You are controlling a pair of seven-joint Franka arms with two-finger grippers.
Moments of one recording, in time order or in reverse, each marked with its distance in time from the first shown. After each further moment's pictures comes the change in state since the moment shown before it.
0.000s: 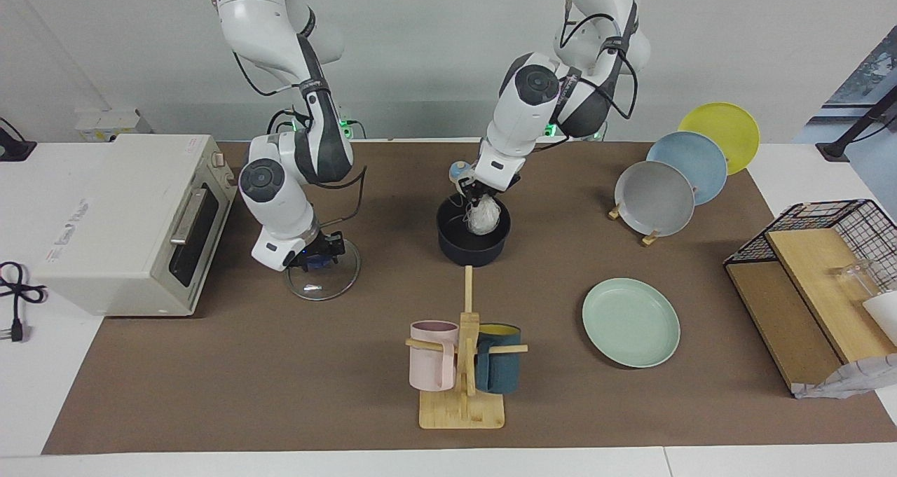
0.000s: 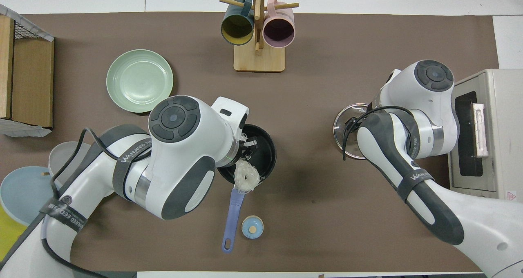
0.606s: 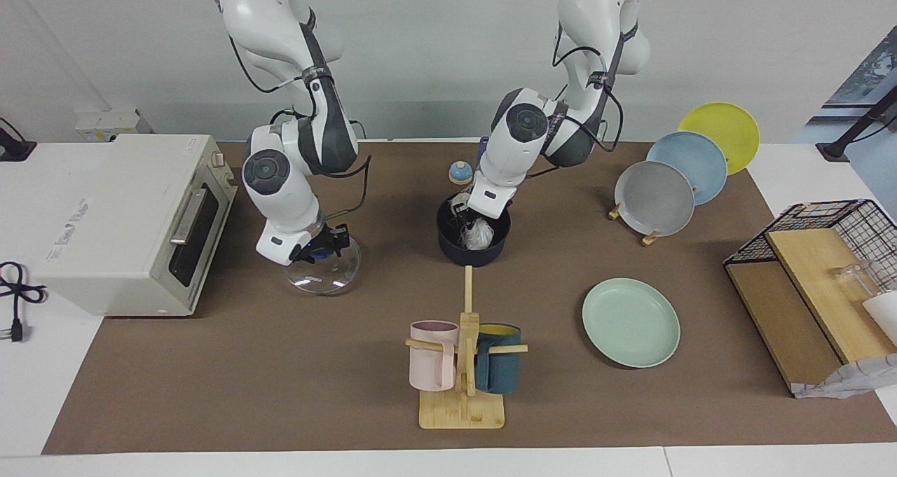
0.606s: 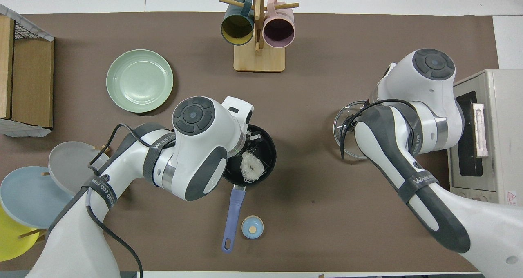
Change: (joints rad) left arm -0.007 0.098 -0.001 -0.016 0.000 0.113 0.023; right arm 0.026 -0.017 0.003 0.115 0.000 -0.166 0.000
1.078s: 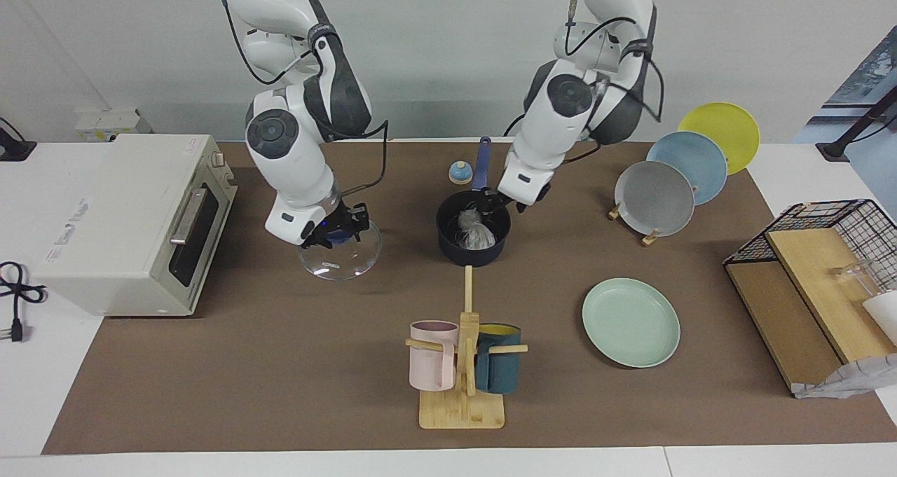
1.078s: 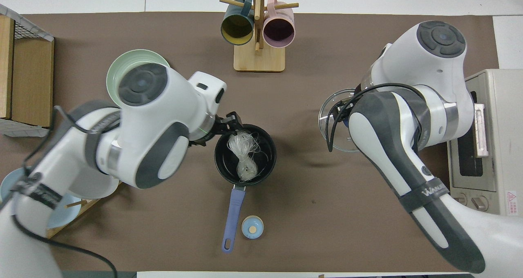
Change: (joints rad) left arm 0.144 -0.124 0.035 0.169 0.032 -0.307 0.157; right arm 0.029 -0.013 0.069 0.148 0.048 -0.109 0.144
